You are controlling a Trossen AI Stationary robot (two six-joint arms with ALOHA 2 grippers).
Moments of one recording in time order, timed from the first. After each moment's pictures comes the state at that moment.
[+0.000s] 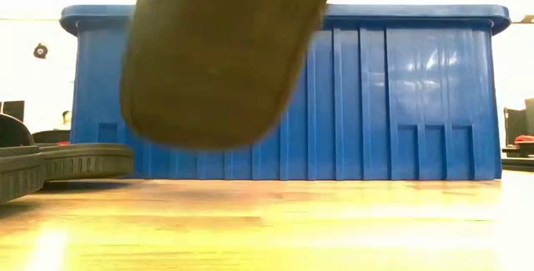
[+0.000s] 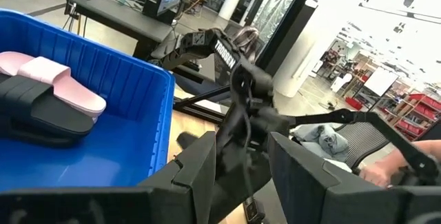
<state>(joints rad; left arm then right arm) -0.24 0.53 1.15 -0.75 -0.04 -0.49 0.43 2.31 2.23 -1.17 0.29 0.17</state>
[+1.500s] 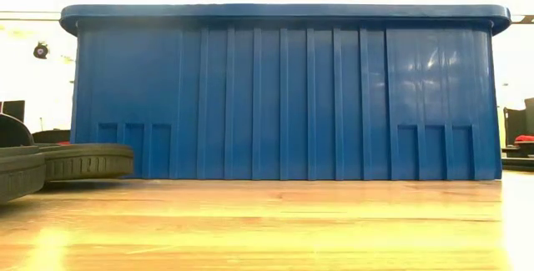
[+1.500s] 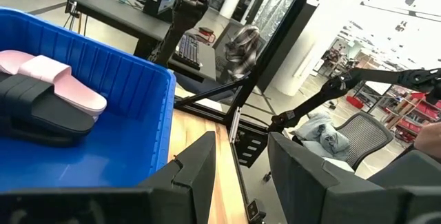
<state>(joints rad) -0.24 0.54 1.15 -0.75 -0.04 -0.49 0.27 1.89 2.35 -0.27 0.22 0.49</state>
